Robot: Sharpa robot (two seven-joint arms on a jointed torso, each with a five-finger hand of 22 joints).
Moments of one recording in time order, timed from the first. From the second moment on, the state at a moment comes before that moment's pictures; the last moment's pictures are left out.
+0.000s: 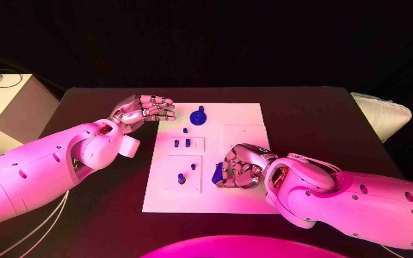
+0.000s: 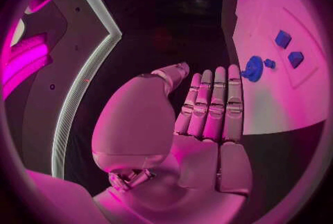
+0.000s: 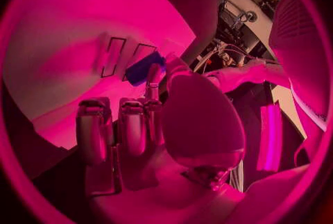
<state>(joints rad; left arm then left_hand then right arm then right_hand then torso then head) 0.88 -0.91 0.26 1.41 -0.26 0.01 0.31 1.38 -0.17 0.52 0.11 0.14 0.91 0.21 0.18 0.31 1.09 0.16 0.07 0.07 1.00 0.13 0.18 0.33 0.18 0.97 0.24 0.17 0.08 1.03 -0.86 -0.16 1.89 -1.42 -0.40 -0.45 1.30 -0.21 0.09 0.29 0.20 1.12 0.00 0.55 0.63 1.47 -0.07 1.56 1.31 1.47 -0.11 1.56 1.31 0.01 1.47 0.00 1.55 1.31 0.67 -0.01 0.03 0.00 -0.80</state>
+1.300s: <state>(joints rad) 0.88 -0.92 0.26 1.41 -0.26 0.02 0.31 1.38 -0.17 0.52 0.11 0.14 0.91 0.21 0.18 0.31 1.09 0.16 0.07 0.07 1.00 0.13 0.18 0.33 0.18 0.97 0.24 0.17 0.07 1.03 -0.89 -0.16 1.89 -1.47 -0.36 -0.44 1.28 -0.22 0.05 0.29 0.06 1.12 -0.01 0.59 0.61 1.47 -0.07 1.56 1.31 1.47 -0.12 1.56 1.31 0.01 1.47 -0.01 1.57 1.31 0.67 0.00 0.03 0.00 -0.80</state>
